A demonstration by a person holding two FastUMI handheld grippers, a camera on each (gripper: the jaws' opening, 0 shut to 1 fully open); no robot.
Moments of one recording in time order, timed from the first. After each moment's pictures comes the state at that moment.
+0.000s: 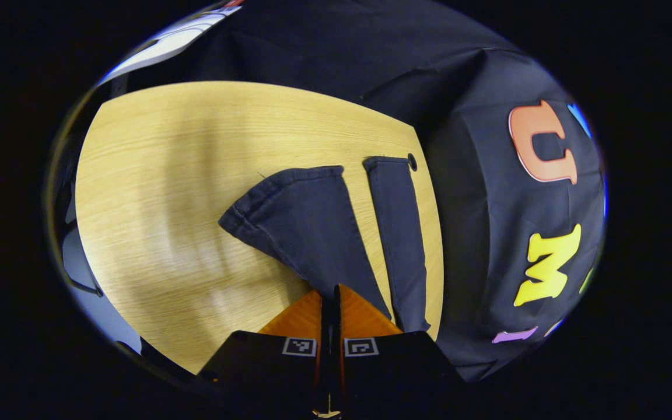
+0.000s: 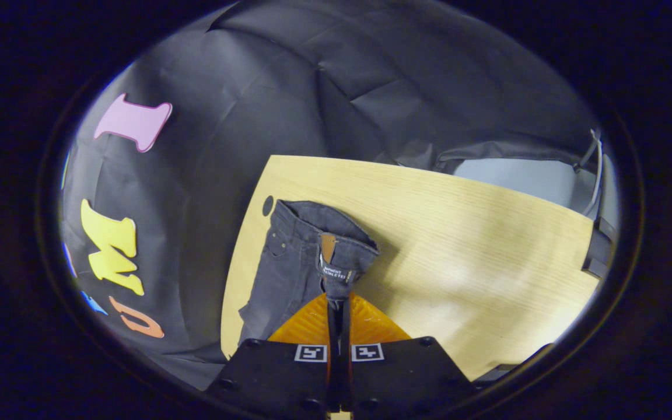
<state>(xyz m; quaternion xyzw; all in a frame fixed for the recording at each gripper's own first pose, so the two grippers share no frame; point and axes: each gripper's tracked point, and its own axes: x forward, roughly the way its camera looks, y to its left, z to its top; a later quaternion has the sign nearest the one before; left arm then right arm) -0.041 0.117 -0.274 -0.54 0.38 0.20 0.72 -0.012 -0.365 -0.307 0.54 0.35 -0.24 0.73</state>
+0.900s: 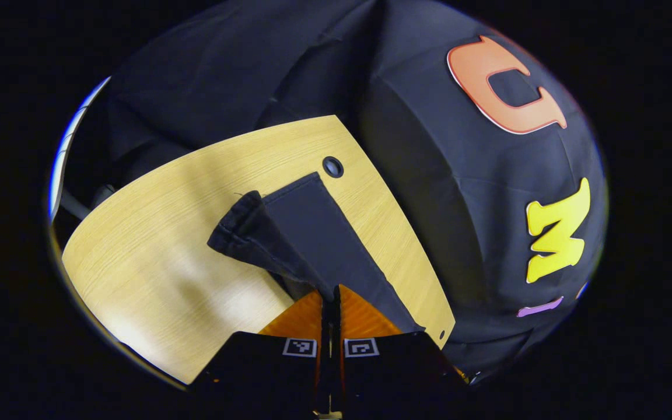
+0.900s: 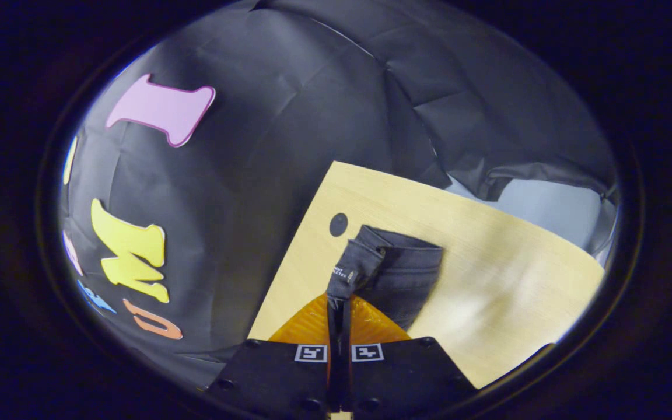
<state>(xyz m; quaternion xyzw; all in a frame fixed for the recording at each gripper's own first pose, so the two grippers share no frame) 0.148 0.130 -0.233 -0.43 0.45 0.12 0.77 0.144 -0.372 -0.245 0.52 0.34 -0.19 0.76</state>
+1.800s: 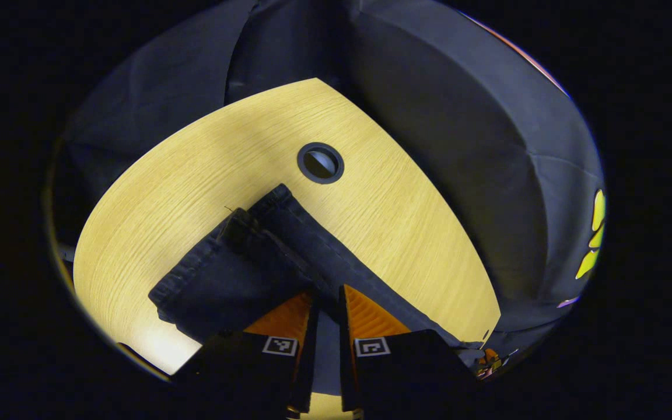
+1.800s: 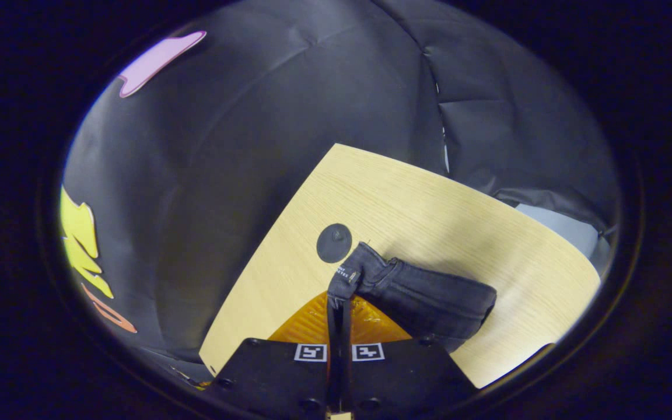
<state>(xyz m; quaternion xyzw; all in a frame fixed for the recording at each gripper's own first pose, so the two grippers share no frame) 0.248 0.139 -0.359 -0.35 0.54 0.12 0.75 0.259 -0.373 -0.355 0.44 0.39 -0.21 0.78</state>
